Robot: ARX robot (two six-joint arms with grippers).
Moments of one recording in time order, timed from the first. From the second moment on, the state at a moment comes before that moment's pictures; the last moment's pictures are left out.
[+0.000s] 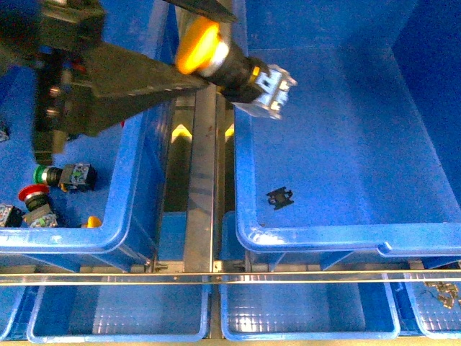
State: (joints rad) left arm -0.39 1.50 0.76 0.27 0.57 -1.15; right arm 0.00 0.00 0.02 0.00 0.00 0.00
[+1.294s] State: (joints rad) left arm -0.53 1.69 0.99 0.30 0.51 -1.22; right arm 0.29 1.34 0.43 0.63 0.02 -0.54
